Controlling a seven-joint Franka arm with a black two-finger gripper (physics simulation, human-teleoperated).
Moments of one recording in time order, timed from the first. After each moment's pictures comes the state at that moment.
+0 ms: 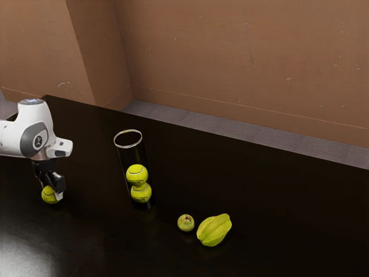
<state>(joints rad) 0.49 0.23 -0.01 -2.21 0.16 2.34 0.52</state>
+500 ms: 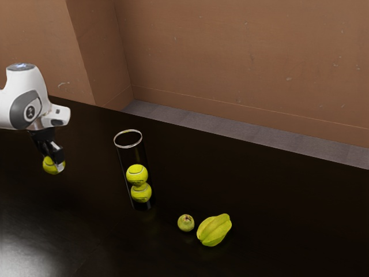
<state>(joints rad) 0.49 0.01 -0.08 -2.21 0.13 2.25 0.50</state>
